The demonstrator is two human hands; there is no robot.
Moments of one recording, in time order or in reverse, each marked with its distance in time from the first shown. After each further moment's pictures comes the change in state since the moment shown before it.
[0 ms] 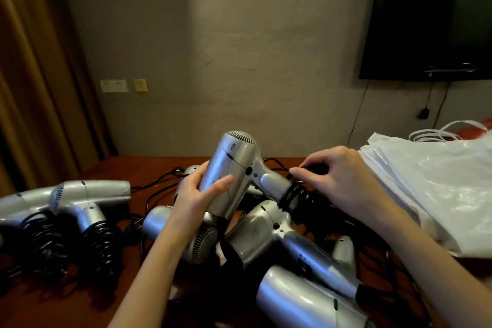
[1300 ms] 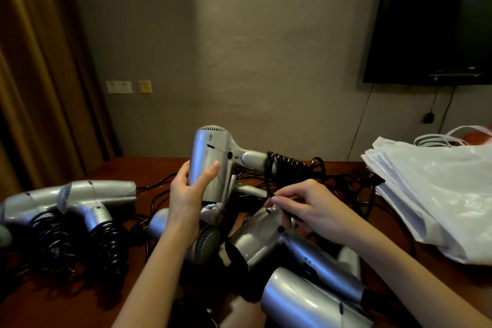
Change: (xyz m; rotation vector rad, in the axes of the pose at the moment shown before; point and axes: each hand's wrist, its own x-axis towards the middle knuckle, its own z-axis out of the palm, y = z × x) left_hand 0.004 -0.002 -0.005 -0.108 0.265 -0.052; right_hand -0.013 -0.012 0.035 0.478 -0.476 0.171
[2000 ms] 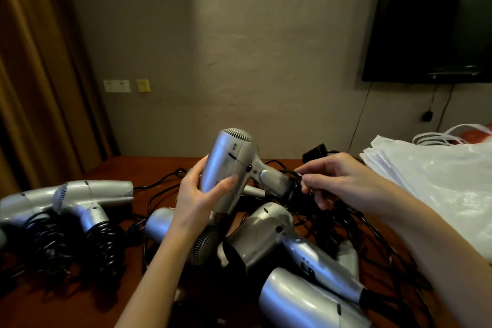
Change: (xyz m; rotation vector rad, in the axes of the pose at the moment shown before) left_hand -0.004 -0.001 0.005 0.213 -0.142 0.191; right_hand -0.012 -0.023 -0.048 0.121 0.035 0.067
